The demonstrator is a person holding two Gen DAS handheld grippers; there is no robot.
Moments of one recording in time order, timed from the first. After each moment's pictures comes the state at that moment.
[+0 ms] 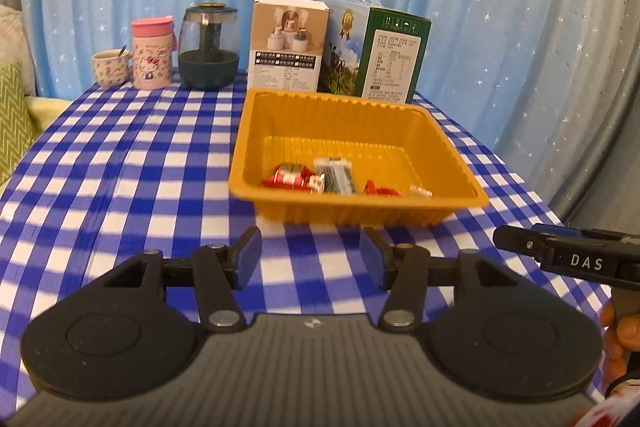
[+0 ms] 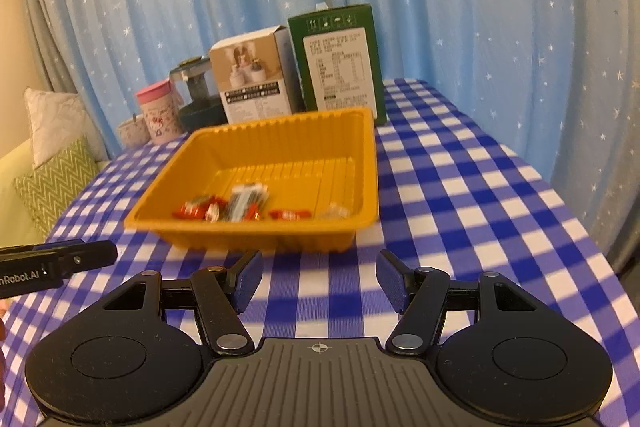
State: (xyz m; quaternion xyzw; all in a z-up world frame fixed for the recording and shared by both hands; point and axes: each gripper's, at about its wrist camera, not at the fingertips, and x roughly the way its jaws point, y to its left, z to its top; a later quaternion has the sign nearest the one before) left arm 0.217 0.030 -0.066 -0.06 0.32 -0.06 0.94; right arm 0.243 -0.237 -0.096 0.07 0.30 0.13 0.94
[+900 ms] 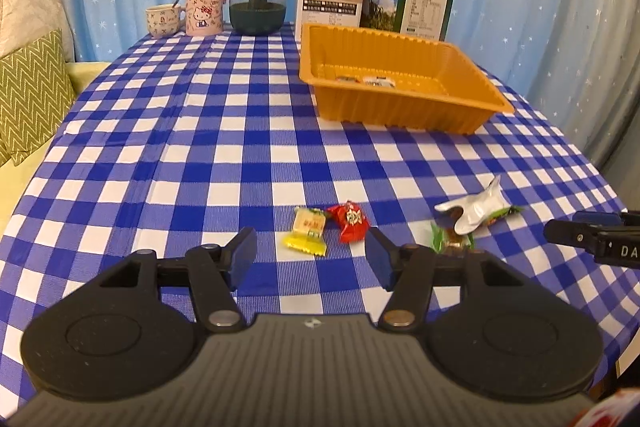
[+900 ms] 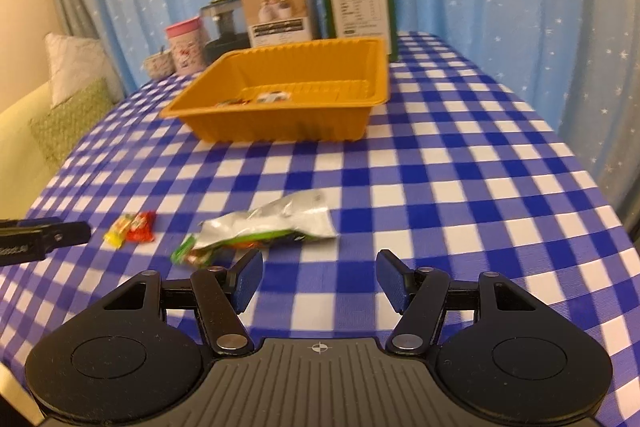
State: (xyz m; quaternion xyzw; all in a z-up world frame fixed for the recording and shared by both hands) left arm 0.135 0.061 -0.100 -0.03 0.37 -0.02 0.93; right arm 0.162 -0.235 -0.130 0.03 0.35 0.16 0.92
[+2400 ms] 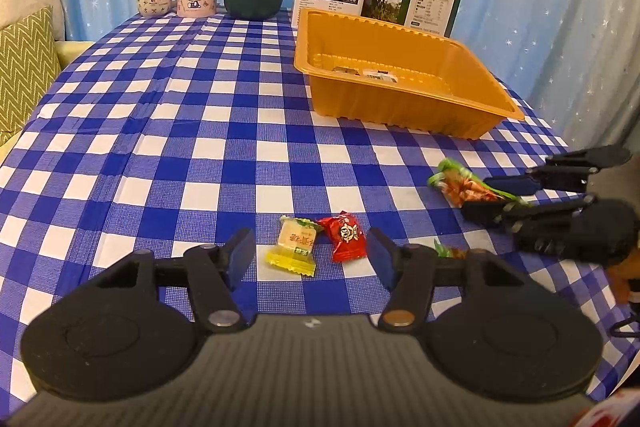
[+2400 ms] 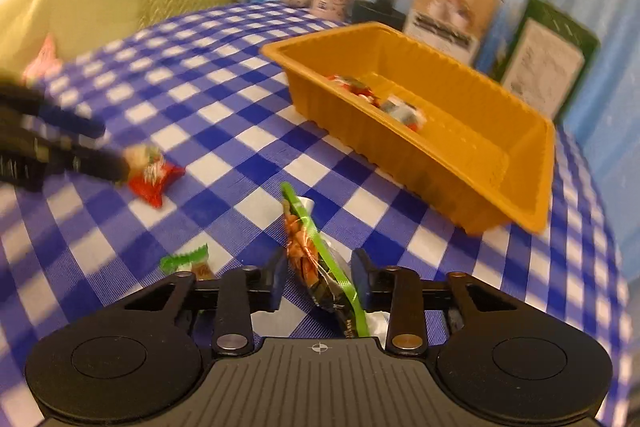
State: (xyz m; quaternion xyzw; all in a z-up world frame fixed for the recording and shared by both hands) left arm 0.166 0.058 -0.117 -0.07 0.38 -0.02 0.92; right arm 0.242 -0.162 -0.157 -0.19 0.33 0.32 0.87
